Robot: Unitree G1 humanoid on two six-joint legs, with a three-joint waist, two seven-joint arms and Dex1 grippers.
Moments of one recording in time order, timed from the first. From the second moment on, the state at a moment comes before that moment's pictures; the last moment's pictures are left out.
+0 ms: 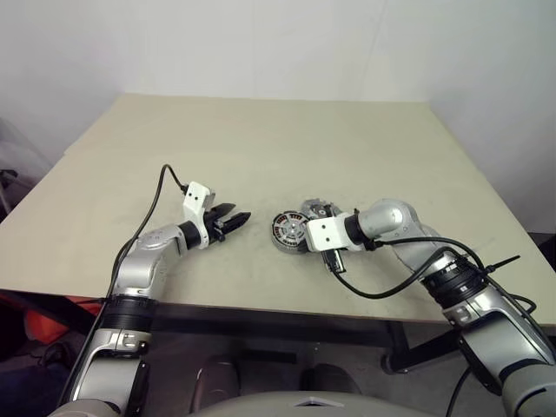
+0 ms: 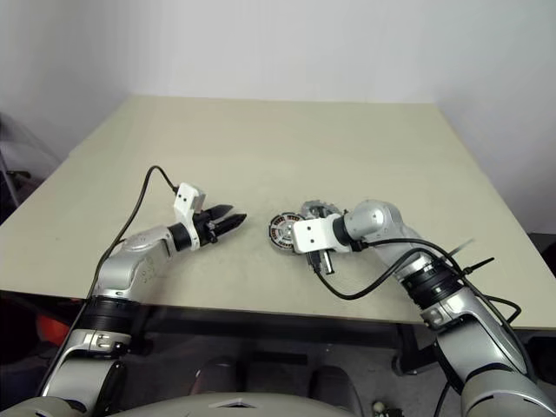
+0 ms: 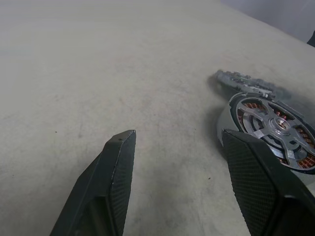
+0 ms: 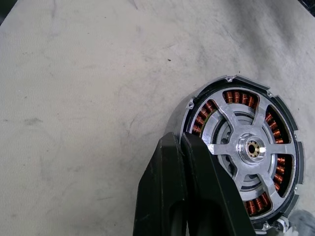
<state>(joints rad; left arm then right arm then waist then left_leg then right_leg) -0.38 0.32 0.03 0.19 -0.33 0.46 -0.73 -0.60 -0.61 0.48 0.16 -0.18 -0.05 1.22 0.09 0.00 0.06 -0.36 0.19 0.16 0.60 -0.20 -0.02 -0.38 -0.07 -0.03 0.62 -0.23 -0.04</state>
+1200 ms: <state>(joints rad) -0.30 0.32 0.03 0.13 -0.34 0.46 -0.69 -0.71 -0.31 0.44 0.27 -0.09 0.42 1.03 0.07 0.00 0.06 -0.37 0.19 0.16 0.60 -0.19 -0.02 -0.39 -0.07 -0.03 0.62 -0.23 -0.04</state>
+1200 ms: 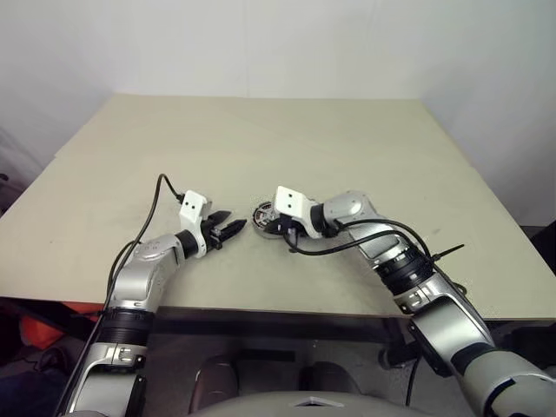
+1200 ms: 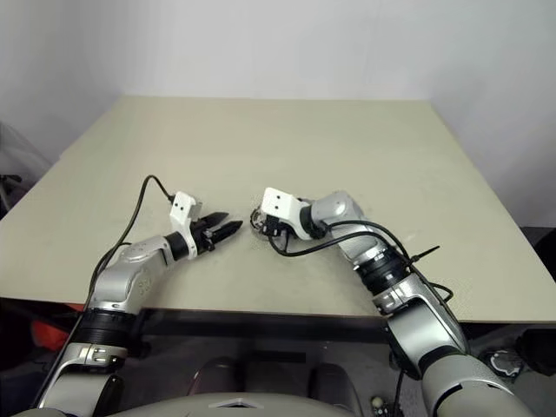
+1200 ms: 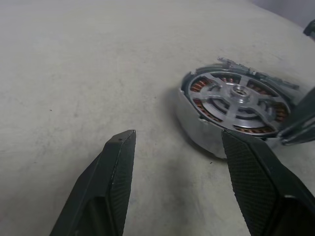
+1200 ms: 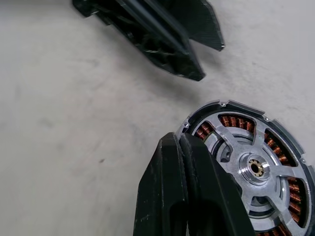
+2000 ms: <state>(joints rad) -0.32 0.32 0.05 0.12 -0.39 0.49 -0.69 -0.71 -0.21 0.14 0.02 0.17 0.87 0.85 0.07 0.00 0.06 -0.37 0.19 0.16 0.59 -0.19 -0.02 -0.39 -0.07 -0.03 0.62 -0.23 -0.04</state>
